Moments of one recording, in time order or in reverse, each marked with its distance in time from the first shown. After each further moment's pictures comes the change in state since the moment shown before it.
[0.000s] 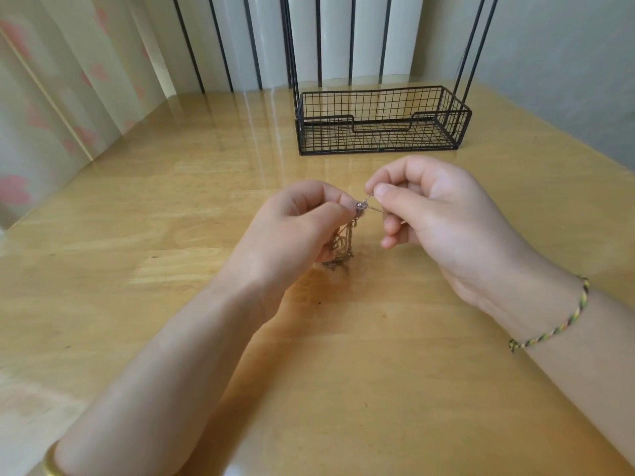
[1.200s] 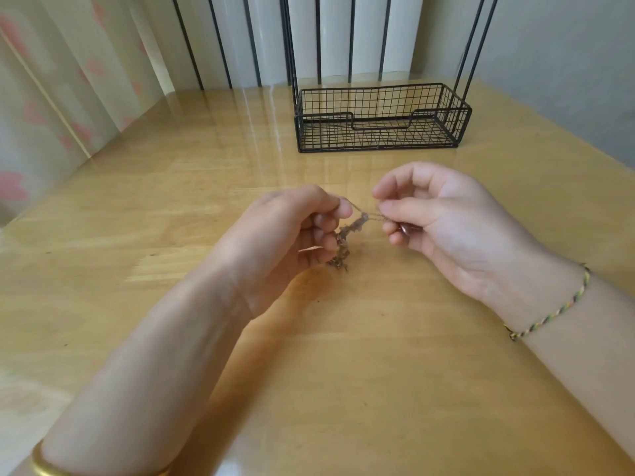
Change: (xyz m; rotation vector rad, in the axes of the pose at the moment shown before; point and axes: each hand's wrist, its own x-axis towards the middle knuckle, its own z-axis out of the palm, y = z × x) left_hand 0.002 0.003 -0.010 -0.208 -0.125 -0.186; right_hand 0.005 0.008 -0.011 0.165 -0.031 0.163
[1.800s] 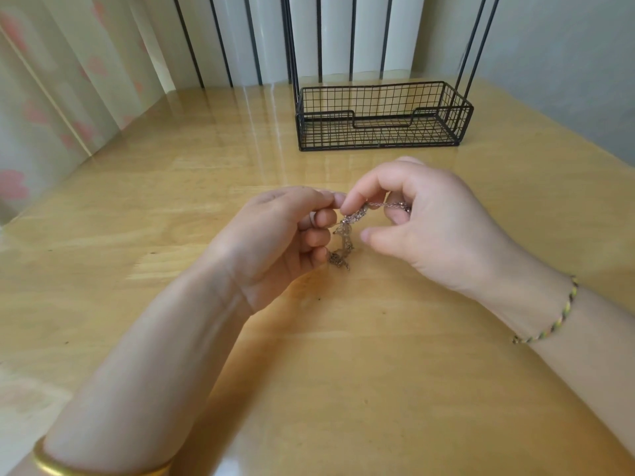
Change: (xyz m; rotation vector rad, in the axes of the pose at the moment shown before) left_hand 0.003 -0.002 -0.003 -0.097 -0.041 -0.023; right_hand -0.008 -0.007 0.009 -0.542 -0.107 -0.359
